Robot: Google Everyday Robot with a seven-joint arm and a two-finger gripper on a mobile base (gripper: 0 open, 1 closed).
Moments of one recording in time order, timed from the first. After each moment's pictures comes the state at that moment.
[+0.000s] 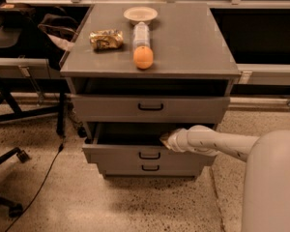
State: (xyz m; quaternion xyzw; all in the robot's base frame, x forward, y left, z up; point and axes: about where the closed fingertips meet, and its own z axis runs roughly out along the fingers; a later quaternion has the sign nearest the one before) arm 0.704 -0.097 0.445 -0.41 0.83 0.10 0.38
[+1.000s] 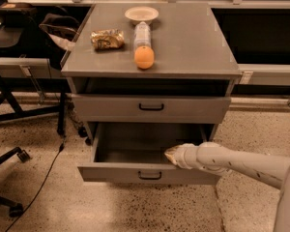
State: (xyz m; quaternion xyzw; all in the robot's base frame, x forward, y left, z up) arm 0.636 -0.113 0.443 -0.38 0.84 0.12 0.37
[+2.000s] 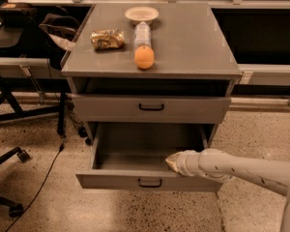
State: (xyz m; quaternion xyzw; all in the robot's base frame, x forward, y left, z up) arm 0.609 -0.117 0.434 -0.38 0.84 0.12 0.36
